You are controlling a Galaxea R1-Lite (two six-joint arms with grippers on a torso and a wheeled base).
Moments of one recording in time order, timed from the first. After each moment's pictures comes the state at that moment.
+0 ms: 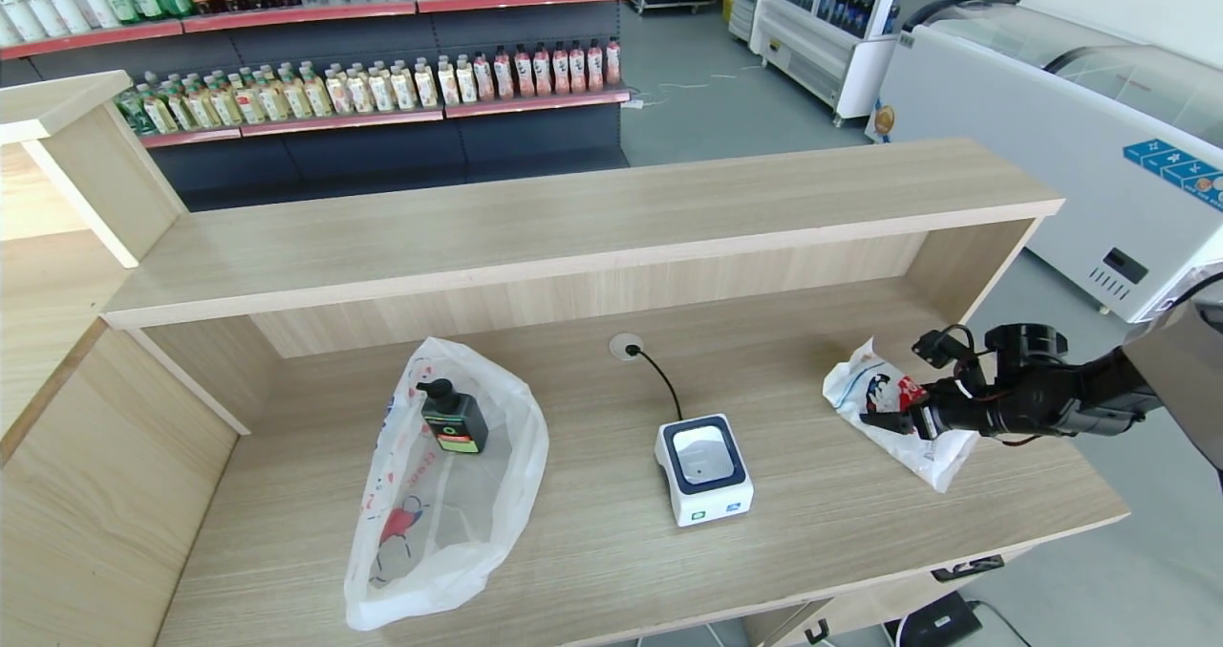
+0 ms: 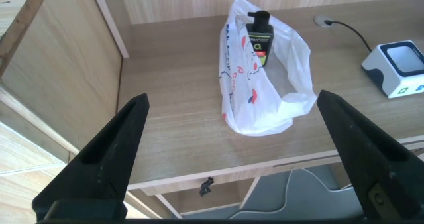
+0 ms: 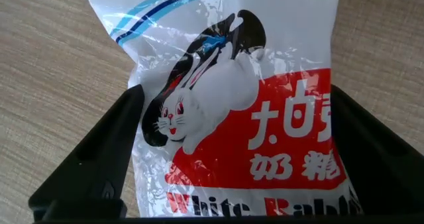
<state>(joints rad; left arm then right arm) 0.00 0.00 0.00 0.00 -0.02 0.00 -0.25 2.54 -1.53 -0.22 0.64 -0.60</state>
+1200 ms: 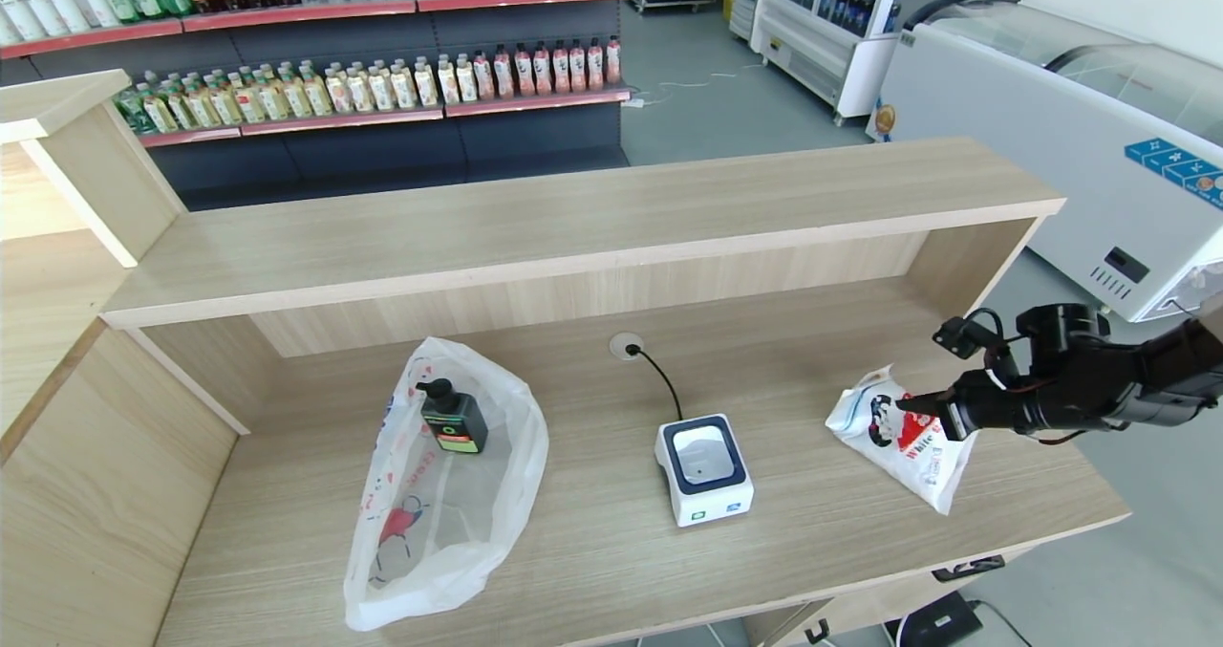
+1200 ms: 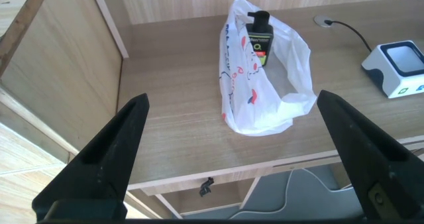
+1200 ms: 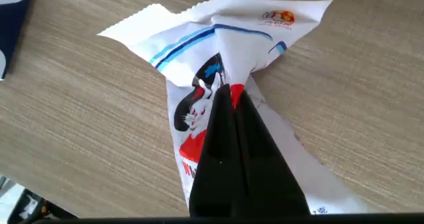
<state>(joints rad) 0.00 0.00 0.00 0.00 -0.02 0.00 -0.24 2.27 -1.28 -0.20 0.64 -0.63</state>
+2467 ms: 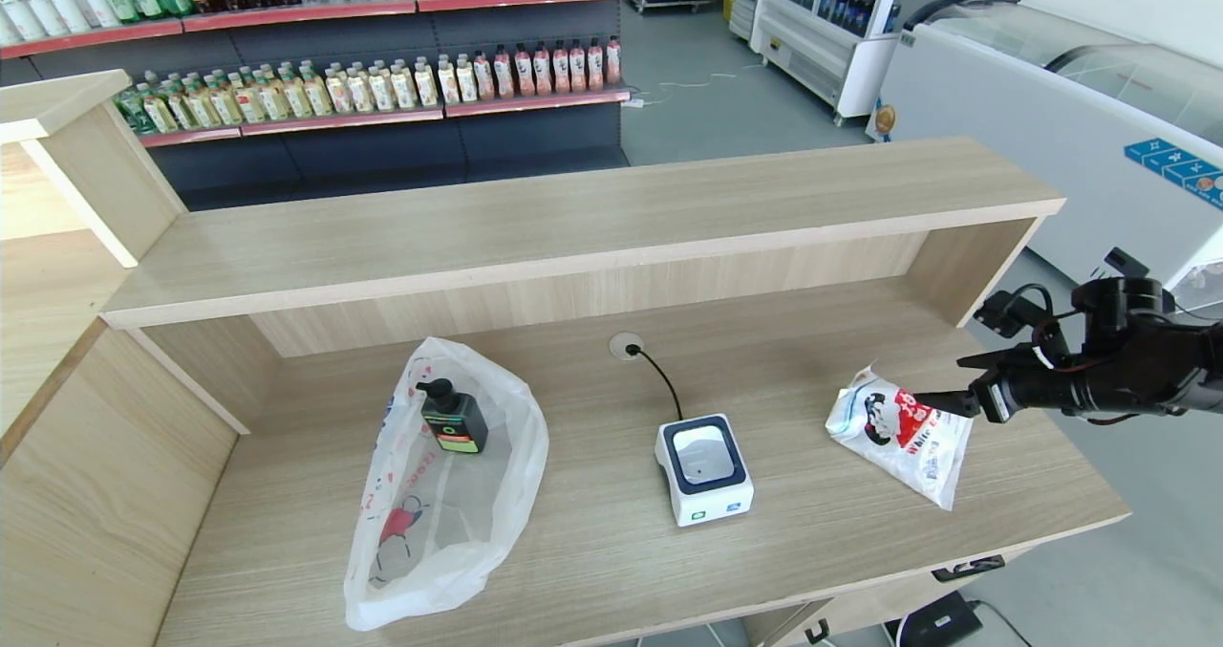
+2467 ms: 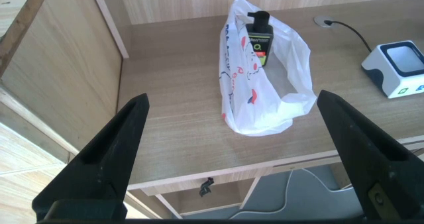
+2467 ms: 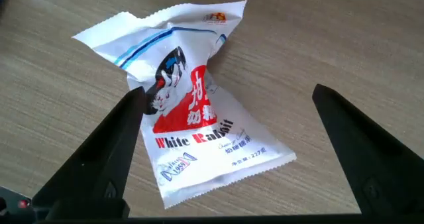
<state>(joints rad) 0.00 0.00 0.00 0.00 -0.02 0.00 -0.29 2.18 -1.25 -0.22 0.60 -0.69</state>
